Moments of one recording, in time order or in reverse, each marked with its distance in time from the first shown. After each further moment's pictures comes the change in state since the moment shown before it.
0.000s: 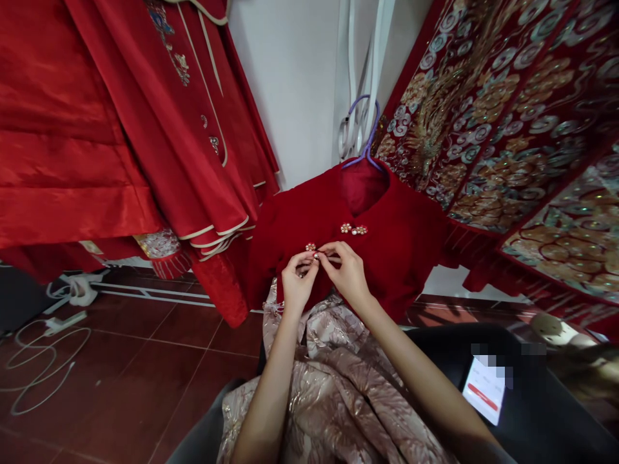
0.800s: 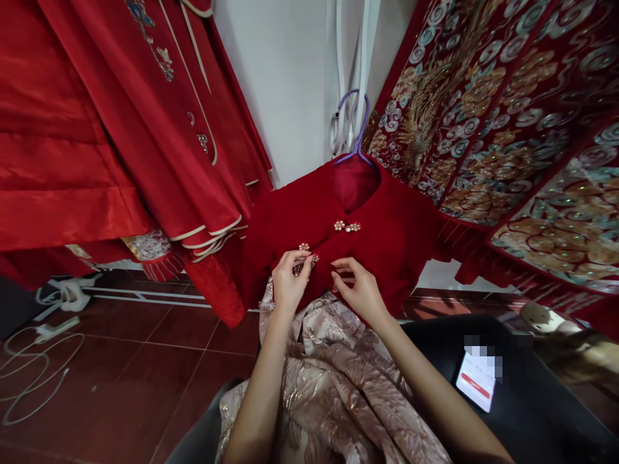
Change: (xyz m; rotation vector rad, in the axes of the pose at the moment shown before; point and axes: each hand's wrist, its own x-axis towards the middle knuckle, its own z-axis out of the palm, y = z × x) left_hand 0.001 0.012 -0.010 0.360 -0.054 0.287; right_hand -0.043 0.016 -0.031 -0.046 -0.075 0.213
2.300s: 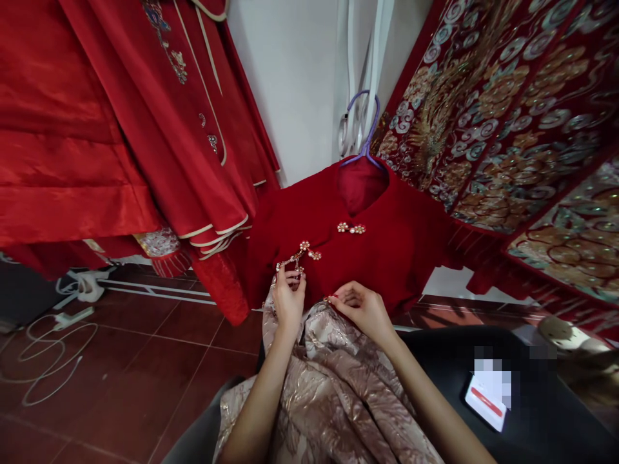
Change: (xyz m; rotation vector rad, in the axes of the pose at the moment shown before) left_hand -0.041 -0.033 0.002 0.199 0.089 -0.332; right_hand -0.029 0.012 0.003 0.153 -0.125 0.164
